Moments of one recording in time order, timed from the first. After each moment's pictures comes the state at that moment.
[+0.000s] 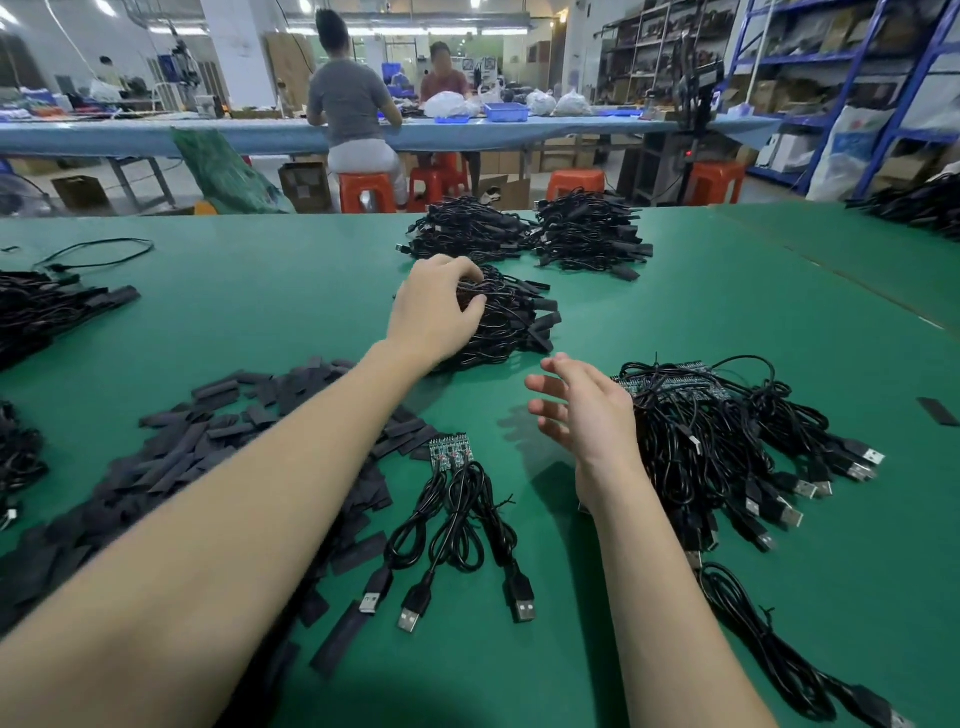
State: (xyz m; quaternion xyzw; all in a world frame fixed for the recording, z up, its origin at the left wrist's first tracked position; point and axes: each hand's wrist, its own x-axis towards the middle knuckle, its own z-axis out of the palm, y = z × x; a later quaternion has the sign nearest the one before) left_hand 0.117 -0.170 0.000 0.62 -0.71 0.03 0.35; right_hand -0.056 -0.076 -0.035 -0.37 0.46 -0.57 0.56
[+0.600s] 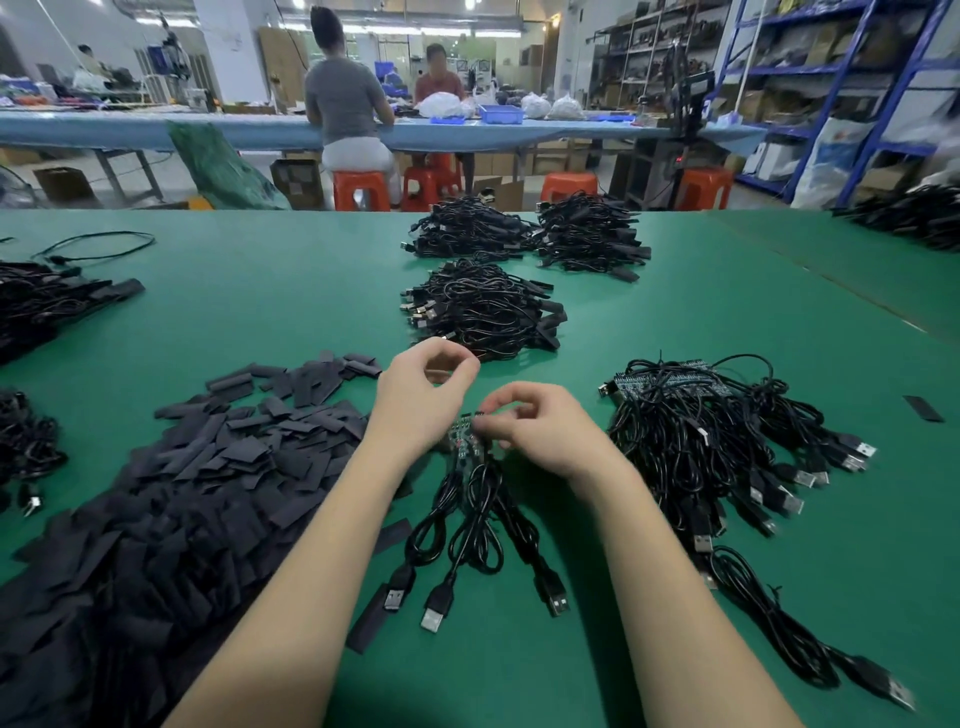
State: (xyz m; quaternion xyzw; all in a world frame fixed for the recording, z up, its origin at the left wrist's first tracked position) left_hand 0.123 -0.070 -0.039 0.60 -0.57 -0.24 0.51; right_hand -0.033 -0.076 -0.046 -0.64 0.52 -0.32 0.47
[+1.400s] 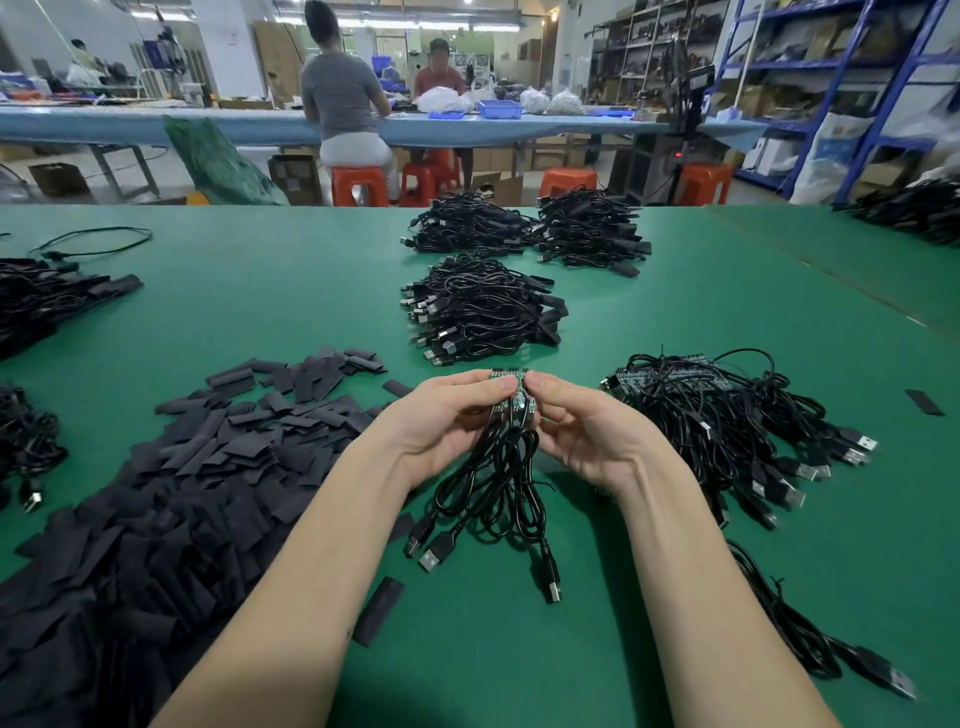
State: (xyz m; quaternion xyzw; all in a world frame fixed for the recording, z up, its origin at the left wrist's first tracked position) left_hand 0.112 -0.055 -0.033 0.37 -0.40 -0.70 0.47; right_hand -0.059 -0.071 -0.034 -0.32 0.35 -0.41 0.78
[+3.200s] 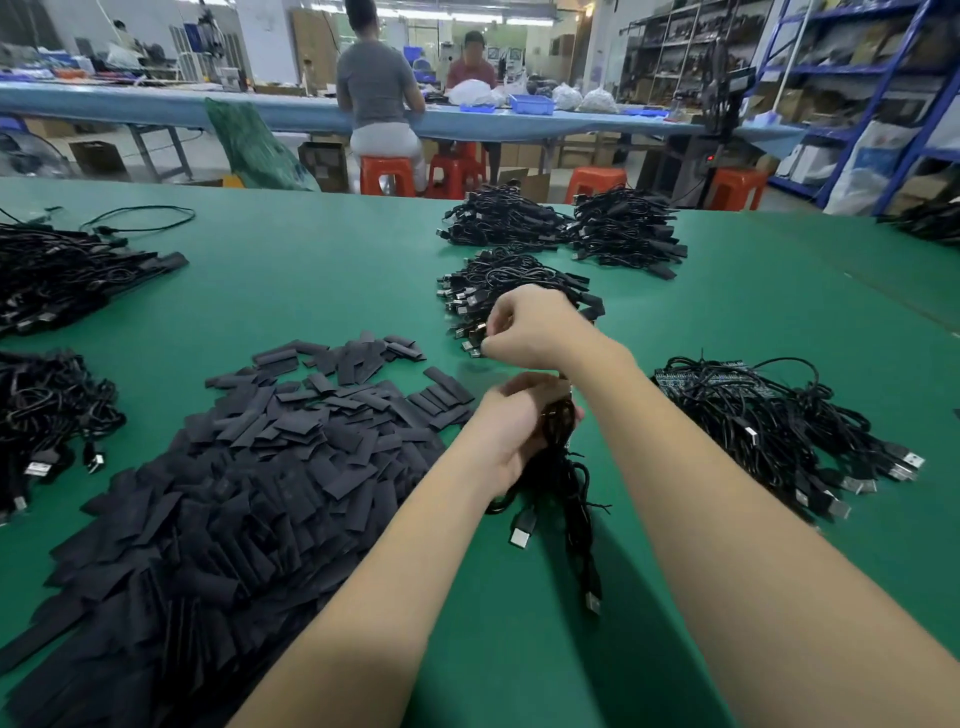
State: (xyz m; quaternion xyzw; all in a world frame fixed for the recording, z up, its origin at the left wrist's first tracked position) left_hand 0.077 -0.059 -0.050 0.45 -0.28 -0.64 0.55; right_hand 0.025 -0.121 0.020 -0.81 0.54 -0.16 0.19
